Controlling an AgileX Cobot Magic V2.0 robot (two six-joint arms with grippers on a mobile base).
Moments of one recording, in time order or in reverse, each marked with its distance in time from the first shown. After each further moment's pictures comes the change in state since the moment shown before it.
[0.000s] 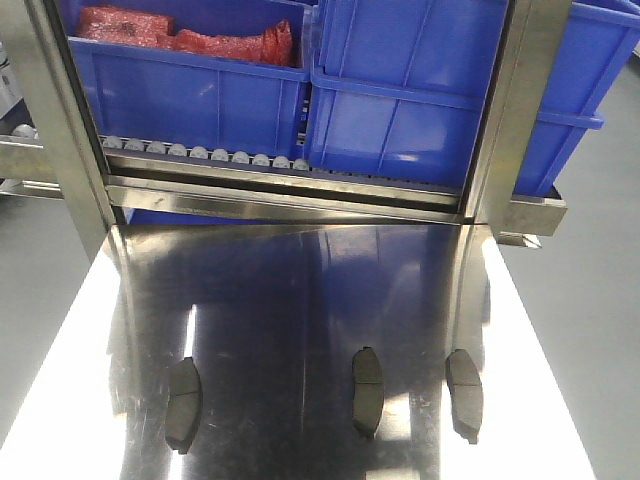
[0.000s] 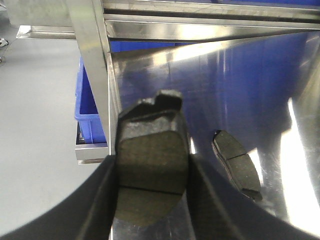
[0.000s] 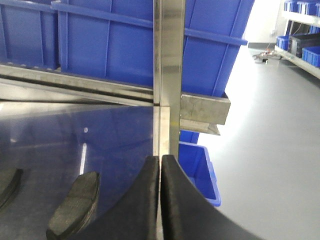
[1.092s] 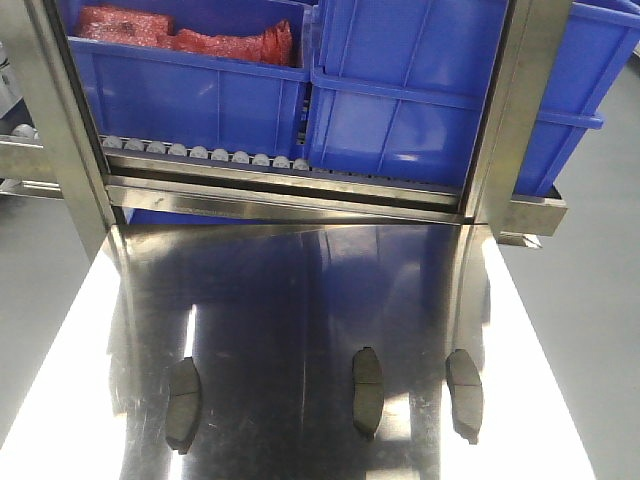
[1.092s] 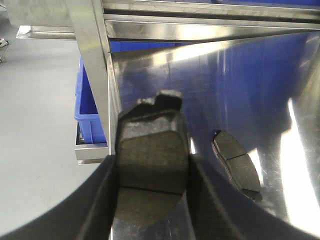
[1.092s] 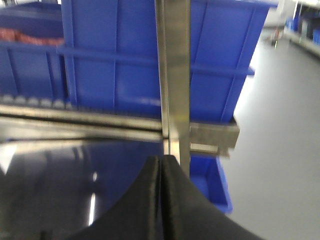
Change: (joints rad) left arm 0.000 0.000 0.000 0.000 0.000 0.000; right arm 0.000 0.532 -0.514 0.061 0.089 0.006
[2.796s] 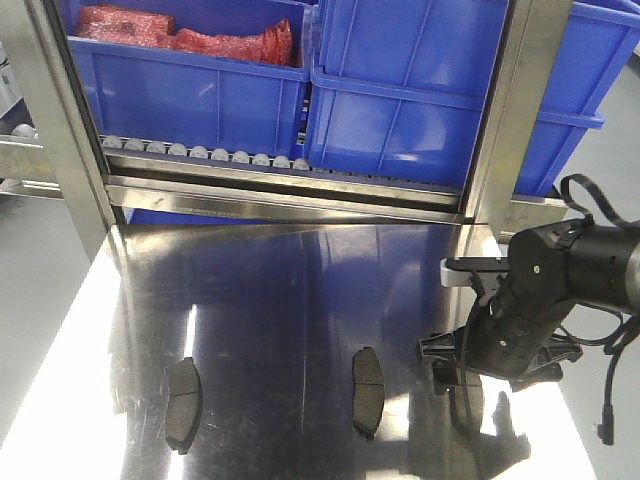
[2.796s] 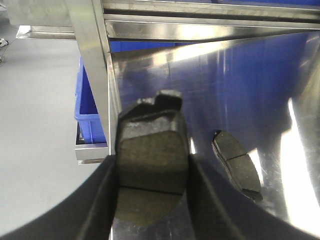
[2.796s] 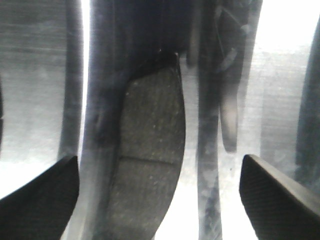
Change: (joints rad) left arm 0.000 0.000 0.000 0.000 0.000 0.000; right arm 0.279 1.238 -0.541 -0.093 0.533 0.302
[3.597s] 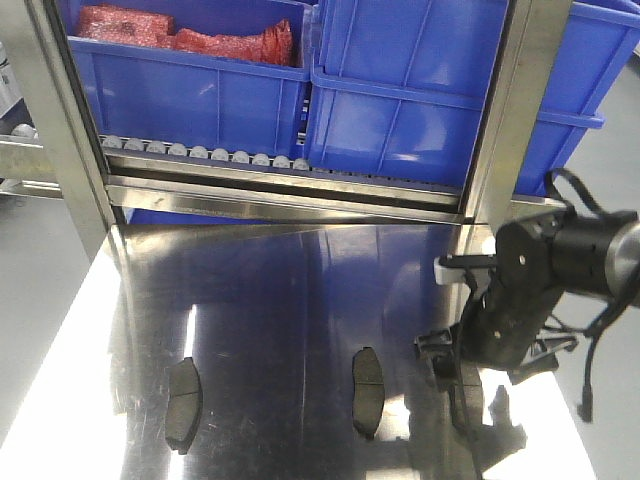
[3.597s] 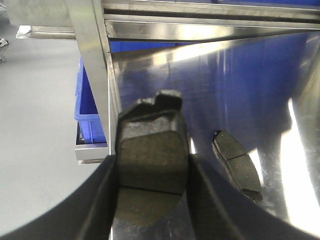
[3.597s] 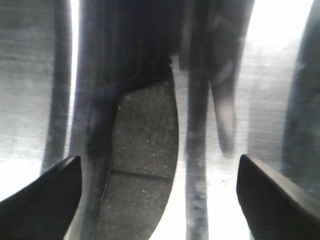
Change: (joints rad) left arm 0.000 0.000 0.000 0.000 0.000 0.001; right arm 0.005 0.045 -0.085 -0.038 0.083 0.000
